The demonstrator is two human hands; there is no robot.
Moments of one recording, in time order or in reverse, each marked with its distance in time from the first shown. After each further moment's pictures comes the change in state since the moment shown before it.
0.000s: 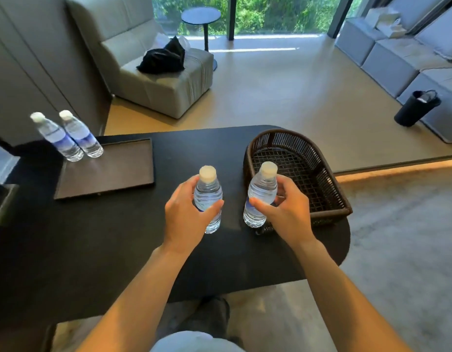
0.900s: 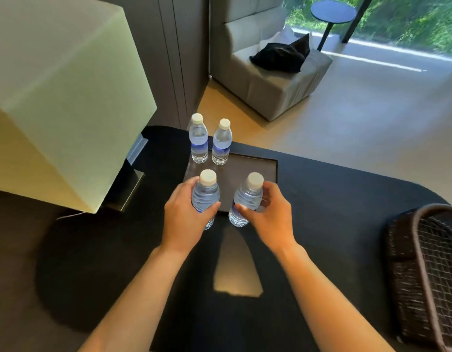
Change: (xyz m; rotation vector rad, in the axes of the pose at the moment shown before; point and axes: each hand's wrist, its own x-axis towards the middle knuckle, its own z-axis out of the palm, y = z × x) left_hand 0.148 -0.275 -0.263 0.084 0.209 -0.269; right_hand 0.107 -0.173 0.415 0.070 -0.378 -0.012
